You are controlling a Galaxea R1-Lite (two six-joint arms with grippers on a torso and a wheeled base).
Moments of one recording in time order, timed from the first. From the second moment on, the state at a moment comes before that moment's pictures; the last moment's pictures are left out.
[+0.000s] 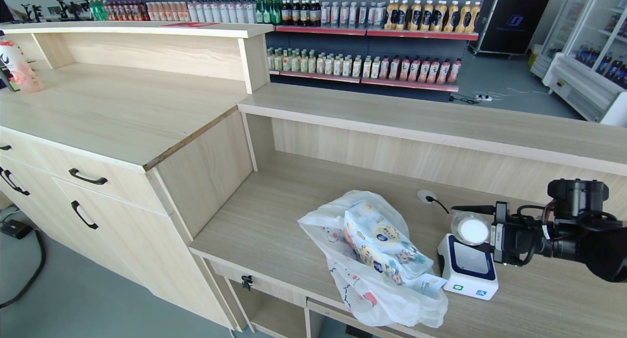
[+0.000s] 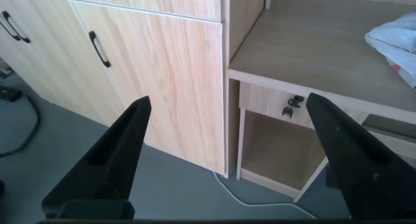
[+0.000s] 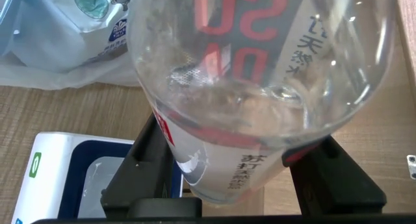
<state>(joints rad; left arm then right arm) 0.01 0.00 0.00 0.03 0.08 0.07 -0.13 1.93 -0.62 -0.79 0.89 -1.54</state>
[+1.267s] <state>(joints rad) 0.01 0.00 0.00 0.04 0.08 0.07 -0.09 1.36 -0.59 -0.49 0.70 -0.70</state>
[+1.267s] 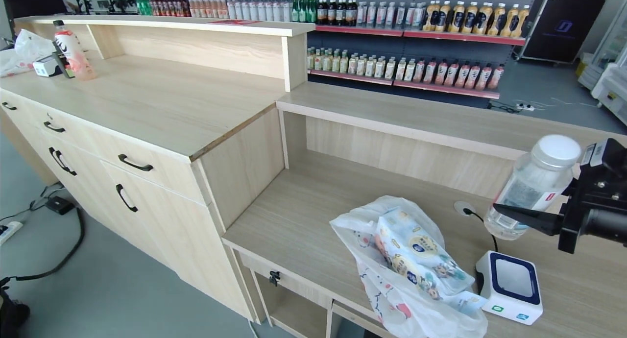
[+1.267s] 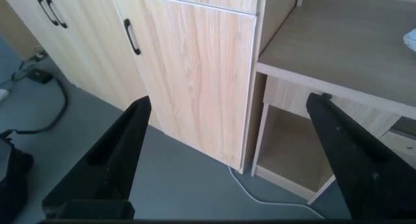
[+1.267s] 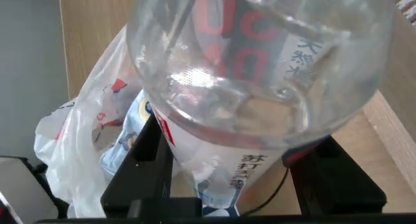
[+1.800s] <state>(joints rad) 0.00 0.00 0.00 0.04 0.08 0.07 0.04 1.41 -0.59 -0.50 0.65 -0.49</state>
